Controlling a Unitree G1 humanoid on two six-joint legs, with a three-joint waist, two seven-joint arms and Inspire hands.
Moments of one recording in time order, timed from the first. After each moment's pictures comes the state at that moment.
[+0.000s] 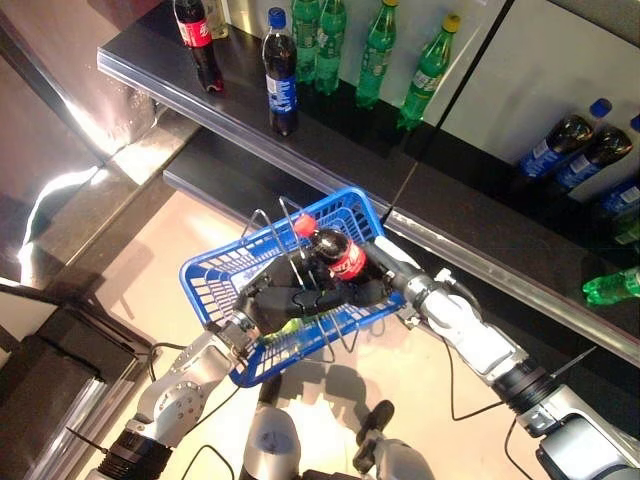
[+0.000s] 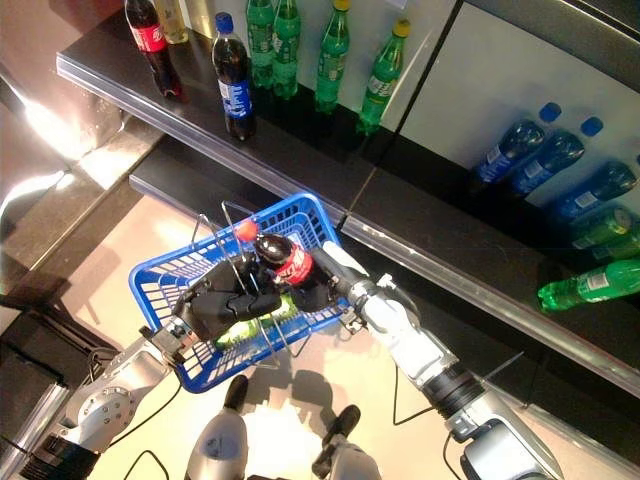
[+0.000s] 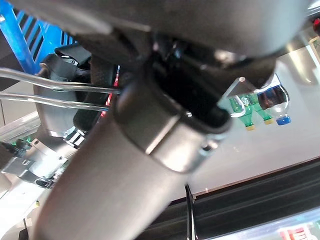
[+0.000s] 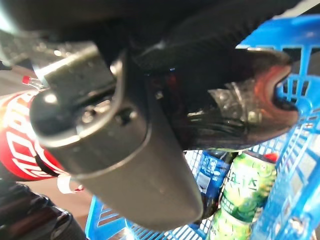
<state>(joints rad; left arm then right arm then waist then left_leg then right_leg) -0.08 0.56 -0.26 -0.11 -1.12 0.12 -0.32 -0.50 -0.54 0.57 0.18 -0.04 0.16 0.08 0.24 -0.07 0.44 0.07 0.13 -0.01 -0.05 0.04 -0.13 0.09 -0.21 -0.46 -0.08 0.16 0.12</state>
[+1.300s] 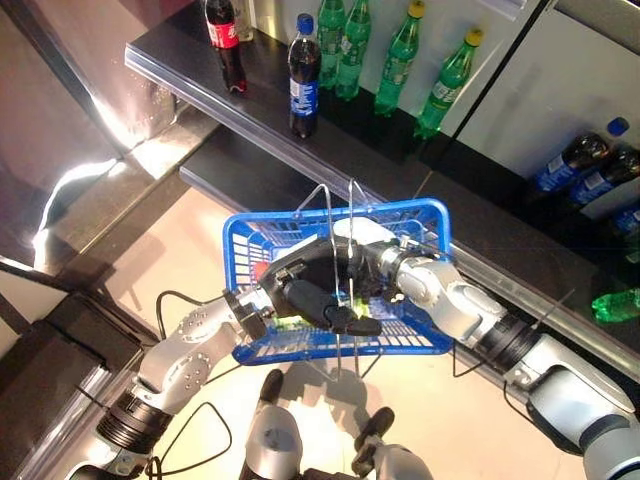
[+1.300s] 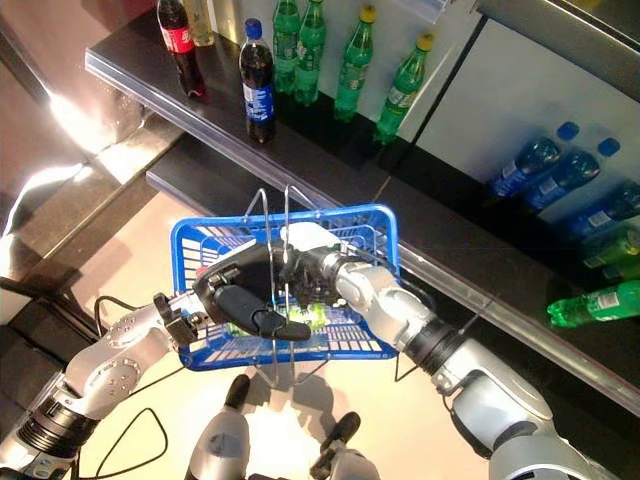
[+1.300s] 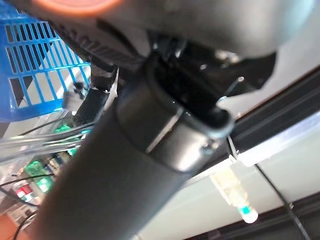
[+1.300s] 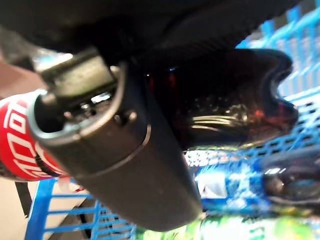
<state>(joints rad) -0.28 0.64 -0.36 -0.21 -0.88 0.15 -0.49 -0.79 -0.52 0.81 0.27 -0.43 0.11 0.21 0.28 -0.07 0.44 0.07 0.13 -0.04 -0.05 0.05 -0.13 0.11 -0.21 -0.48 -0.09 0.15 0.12</state>
